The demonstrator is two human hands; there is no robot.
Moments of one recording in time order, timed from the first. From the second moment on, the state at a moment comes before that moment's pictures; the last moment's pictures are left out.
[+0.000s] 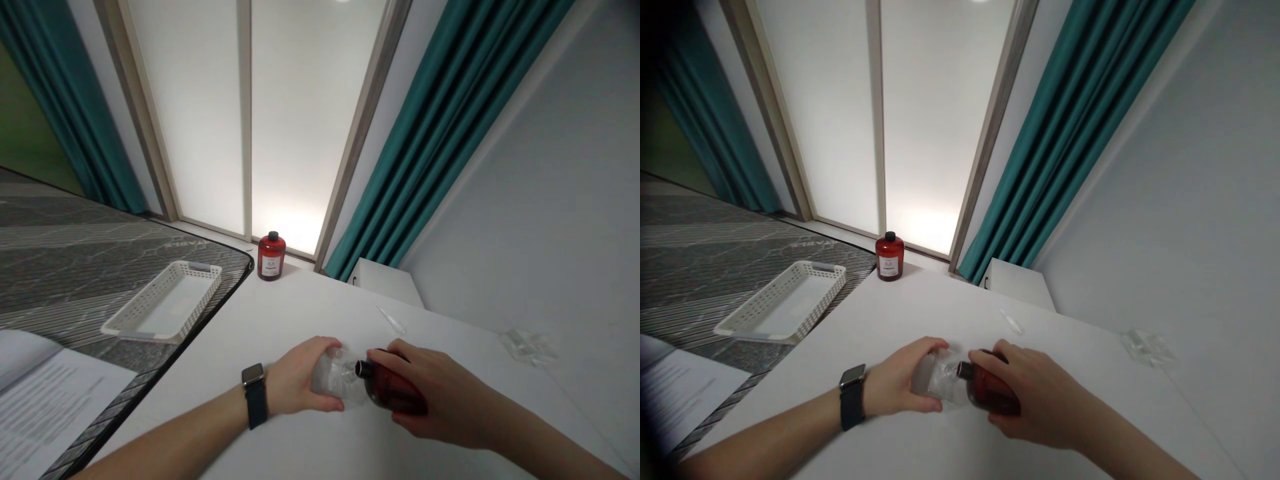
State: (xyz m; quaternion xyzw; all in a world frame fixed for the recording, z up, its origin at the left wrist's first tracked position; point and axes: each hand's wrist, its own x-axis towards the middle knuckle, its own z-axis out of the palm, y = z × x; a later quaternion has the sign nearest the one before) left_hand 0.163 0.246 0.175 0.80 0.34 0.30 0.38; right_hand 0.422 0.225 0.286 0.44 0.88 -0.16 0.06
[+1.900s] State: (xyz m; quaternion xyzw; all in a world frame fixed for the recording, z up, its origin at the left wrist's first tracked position) left_hand 0.163 0.246 0.176 0.81 0.34 0.30 0.38; right_hand 0.420 0.225 0.290 0.42 0.89 -0.13 0.06
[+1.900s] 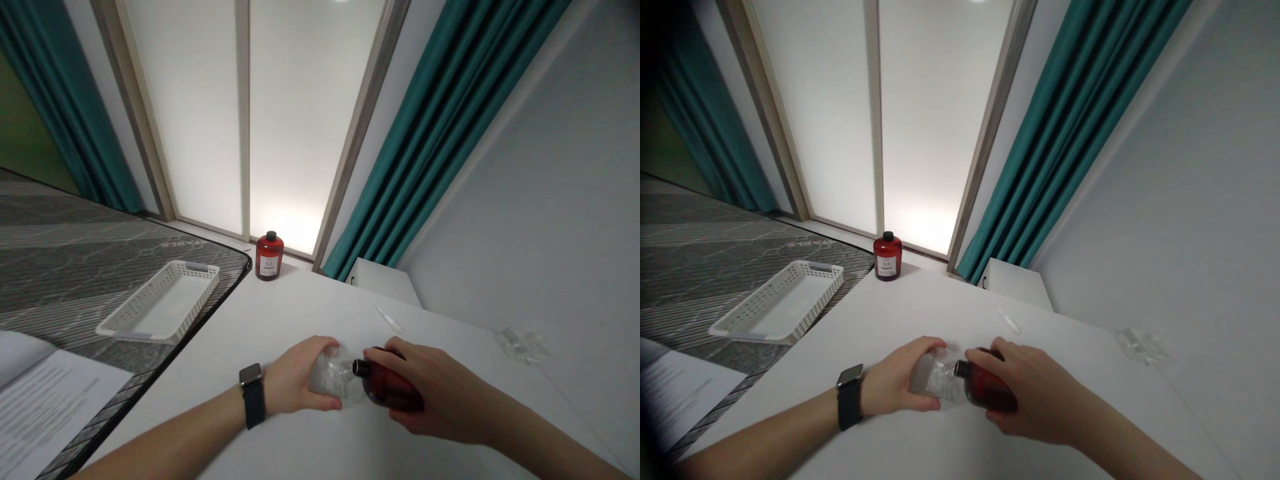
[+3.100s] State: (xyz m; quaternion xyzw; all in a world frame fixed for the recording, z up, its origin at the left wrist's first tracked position) left_hand 0.163 0.246 0.179 0.81 0.35 0.30 0.37; right_hand 0.419 0.224 0.292 0.42 0.89 -0.13 0.07
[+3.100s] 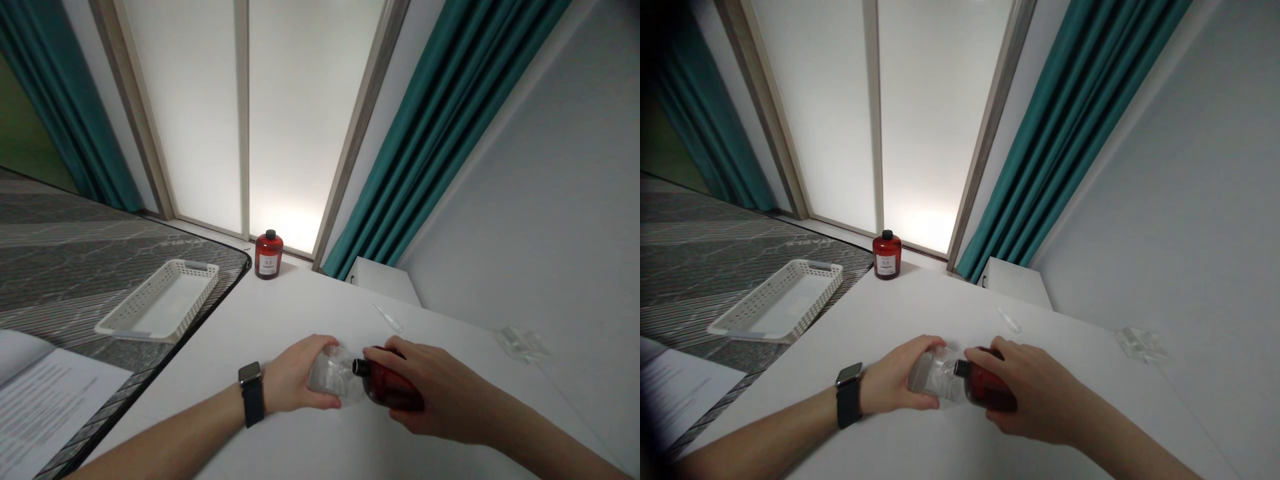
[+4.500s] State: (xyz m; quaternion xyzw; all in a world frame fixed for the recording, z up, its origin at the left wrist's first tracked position) left_hand 0.163 0.247 0.177 0.81 0.34 0.30 0.37; right_hand 0.421 0.223 0.294 0.44 0.89 -0.12 0.09
